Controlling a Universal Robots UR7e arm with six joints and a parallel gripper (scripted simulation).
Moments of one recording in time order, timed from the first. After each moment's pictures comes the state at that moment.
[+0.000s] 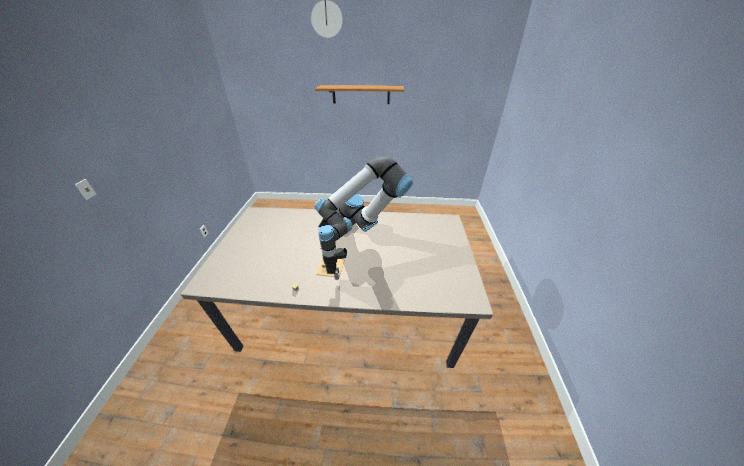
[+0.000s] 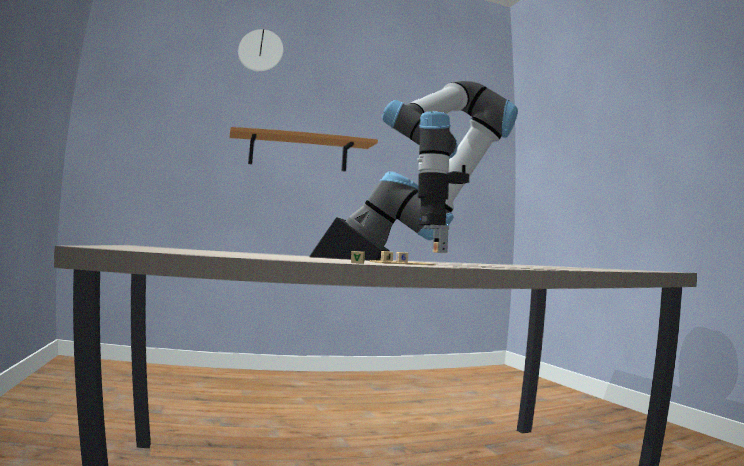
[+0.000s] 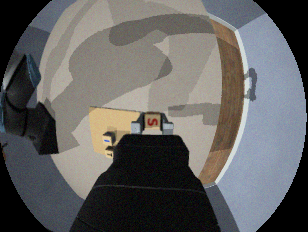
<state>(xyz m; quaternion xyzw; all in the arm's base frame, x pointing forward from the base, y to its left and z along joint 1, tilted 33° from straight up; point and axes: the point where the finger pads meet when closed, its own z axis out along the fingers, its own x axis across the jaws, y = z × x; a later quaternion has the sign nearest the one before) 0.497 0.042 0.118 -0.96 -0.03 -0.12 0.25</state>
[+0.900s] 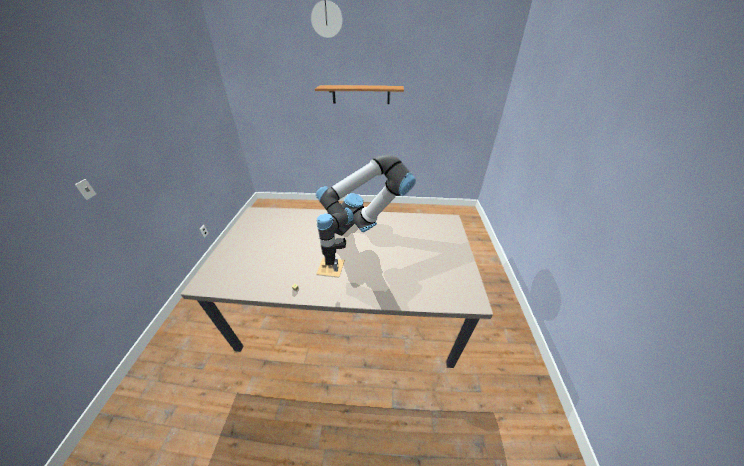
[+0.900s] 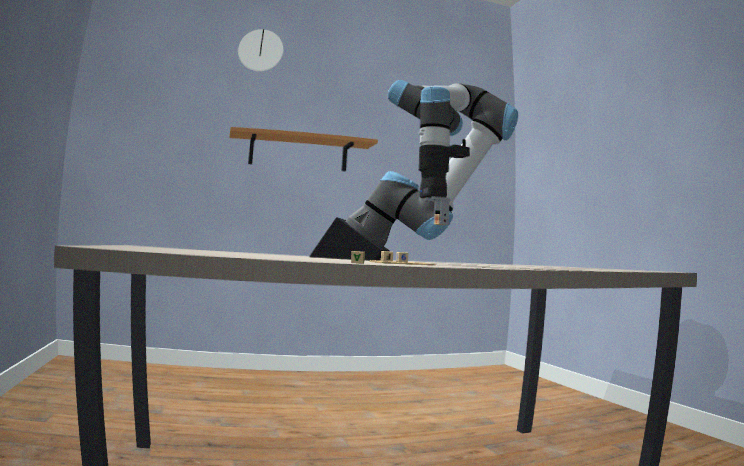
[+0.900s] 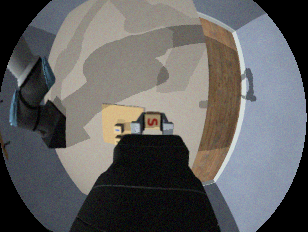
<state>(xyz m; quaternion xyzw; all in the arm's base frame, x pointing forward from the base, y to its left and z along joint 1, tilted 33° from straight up) 0.481 0.008 0.176 -0.96 -0.03 -0.13 0.25</state>
